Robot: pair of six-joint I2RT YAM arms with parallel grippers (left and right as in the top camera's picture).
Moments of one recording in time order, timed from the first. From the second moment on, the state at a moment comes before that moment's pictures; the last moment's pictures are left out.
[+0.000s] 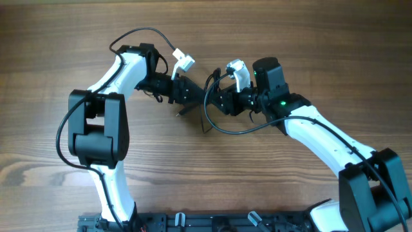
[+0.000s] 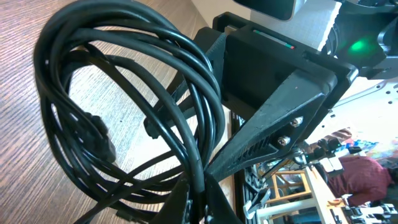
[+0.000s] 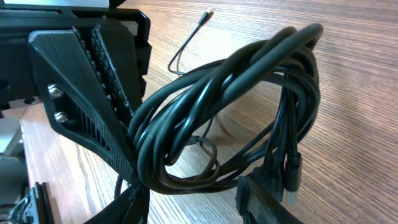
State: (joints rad) left arm -0.15 2.12 1.50 -1.21 1.31 0.91; right arm 0.41 1.61 0.93 -0.07 -0.60 0.19
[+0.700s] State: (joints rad) left arm -0.15 2.12 1.50 -1.21 1.31 0.91; right arm 0.33 1.61 0.93 -0.16 -0.68 0.06
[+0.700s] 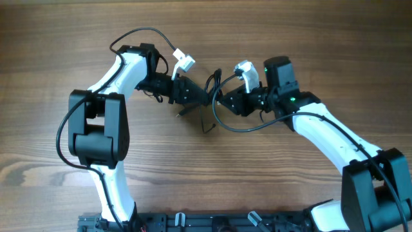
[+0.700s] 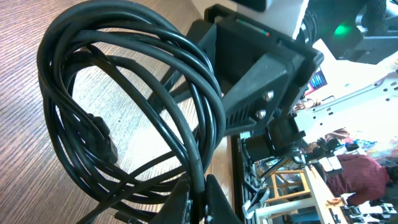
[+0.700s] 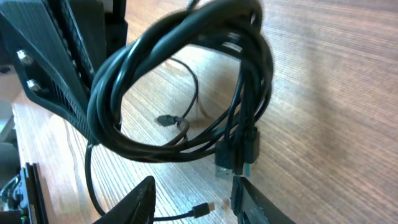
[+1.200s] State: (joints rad) left arm -0.15 2.12 1.50 -1.22 1.31 0.91; right arm 0.35 1.61 0.93 -0.10 -0.71 0.08
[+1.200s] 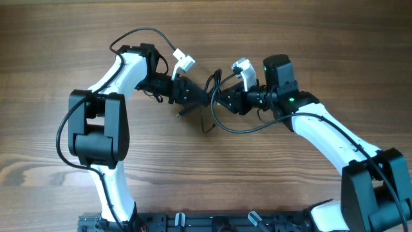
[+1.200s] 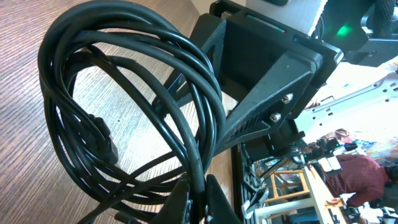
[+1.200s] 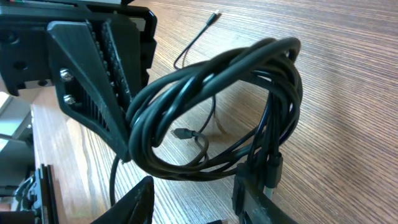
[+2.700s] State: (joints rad) left arm -0.14 2.12 1.50 -1.22 1.33 0.91; right arm 0.43 1.72 0.92 0.17 -0.64 0.34
